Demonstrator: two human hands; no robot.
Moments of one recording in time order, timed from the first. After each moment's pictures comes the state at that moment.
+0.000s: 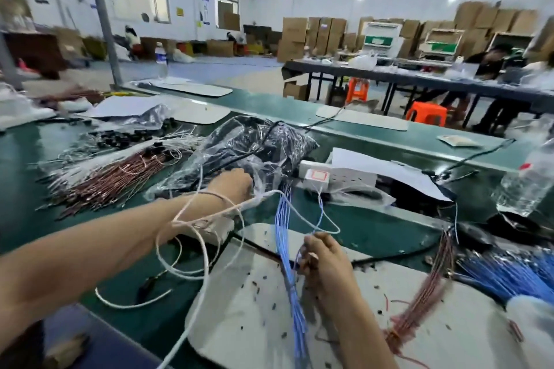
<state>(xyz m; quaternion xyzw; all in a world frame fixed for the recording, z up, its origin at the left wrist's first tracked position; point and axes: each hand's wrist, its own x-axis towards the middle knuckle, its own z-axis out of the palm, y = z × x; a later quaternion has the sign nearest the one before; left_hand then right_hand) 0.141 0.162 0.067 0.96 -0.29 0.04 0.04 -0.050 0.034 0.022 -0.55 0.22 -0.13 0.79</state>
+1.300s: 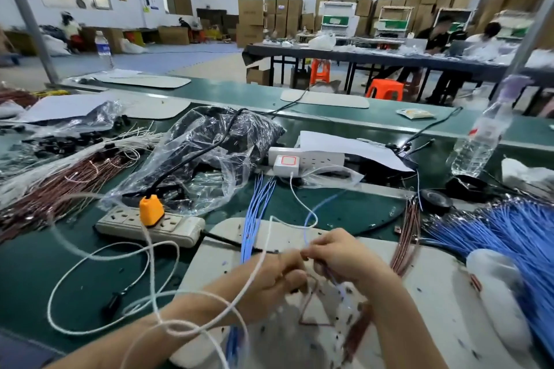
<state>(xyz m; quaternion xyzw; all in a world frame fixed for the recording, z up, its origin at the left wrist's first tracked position) -0.025 0.158 0.038 0.74 -0.56 -0.13 0.36 -0.084 -0.014 0.050 -0.82 0.20 0.05 0.54</state>
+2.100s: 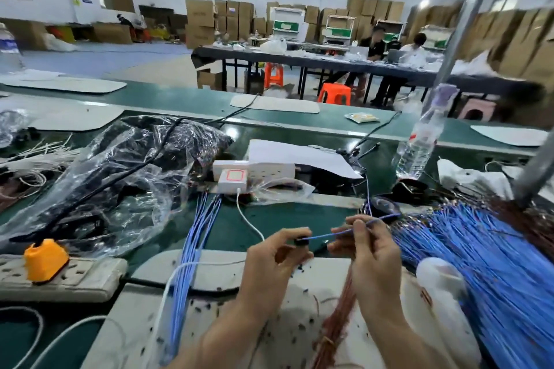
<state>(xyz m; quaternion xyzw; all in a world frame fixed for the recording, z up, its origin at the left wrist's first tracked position) -0.021 0.028 0.010 0.62 -0.36 -0.13 0.68 -0.115 -0.079 0.038 -0.61 0.23 -0.48 0.59</state>
